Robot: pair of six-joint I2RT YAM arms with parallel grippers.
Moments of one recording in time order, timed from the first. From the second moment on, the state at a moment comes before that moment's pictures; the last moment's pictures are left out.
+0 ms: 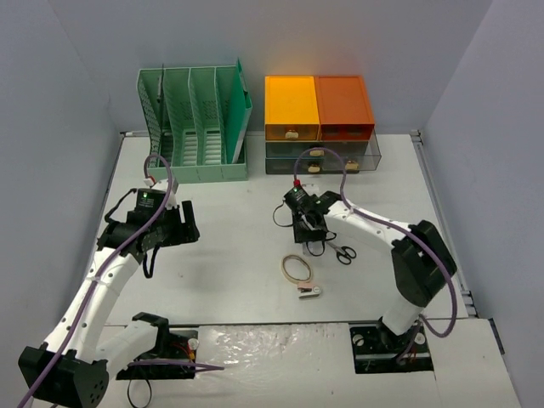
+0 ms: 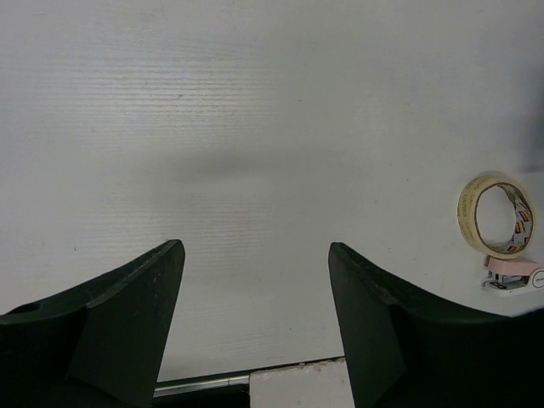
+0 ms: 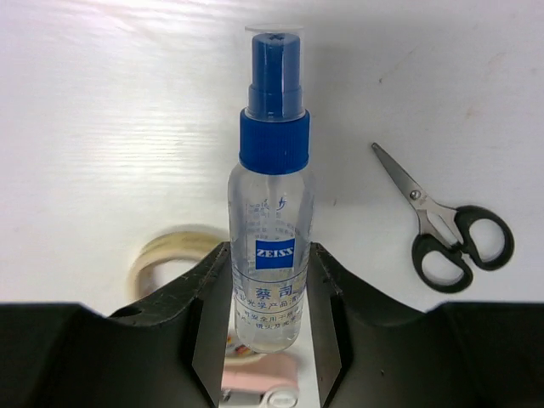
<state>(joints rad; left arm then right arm) -0.24 0.97 0.96 -0.86 0.04 -0.35 0.71 1.65 1.16 -0.71 0.24 0.58</state>
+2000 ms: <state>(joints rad) -0.24 0.93 0.94 -0.86 0.04 -0.35 0.30 1.62 1.47 -0.41 0.50 1.54</state>
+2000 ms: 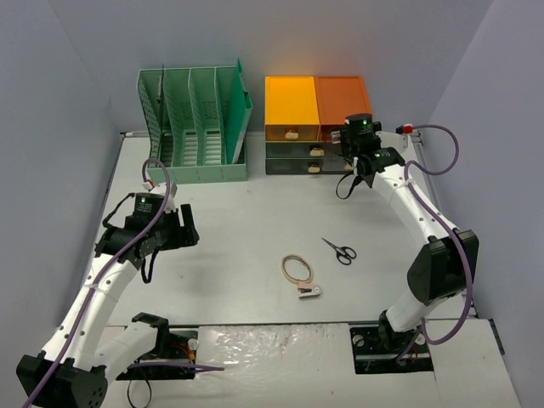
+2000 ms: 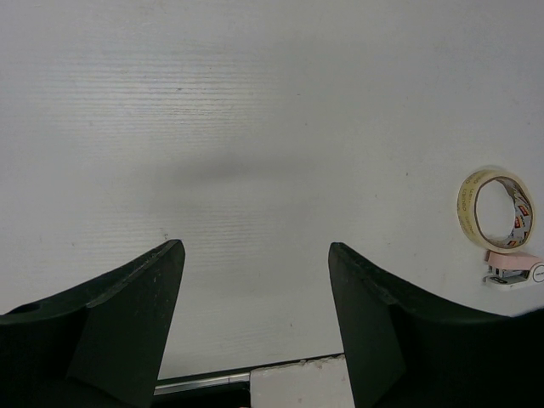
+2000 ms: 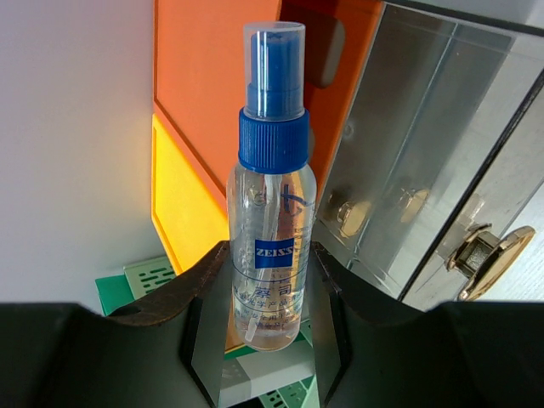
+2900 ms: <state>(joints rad) -0.24 0.93 0.94 -0.86 0.04 -0.35 0.30 1.62 1.45 -0.41 0.44 1.55</state>
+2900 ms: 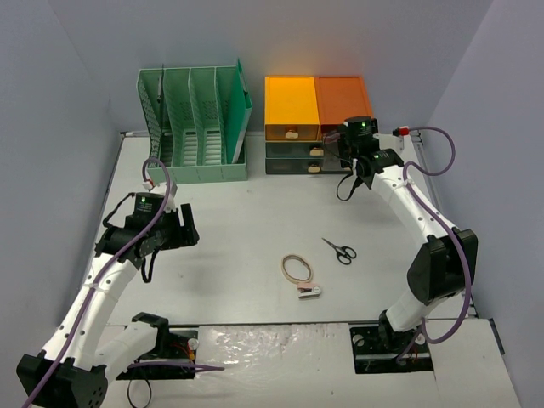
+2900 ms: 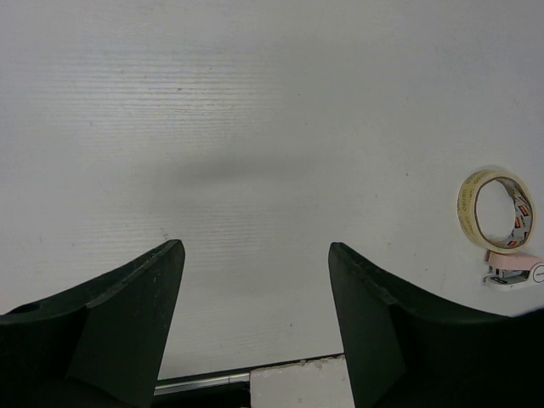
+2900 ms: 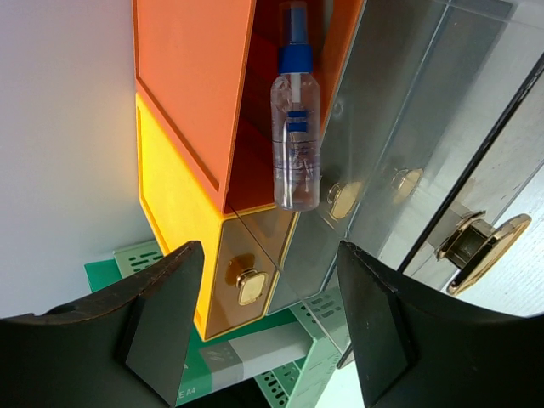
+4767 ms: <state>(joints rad) -0.24 0.97 0.93 -0.86 0.03 -0.32 0.36 1.64 1.25 -0.30 0.66 0.60</state>
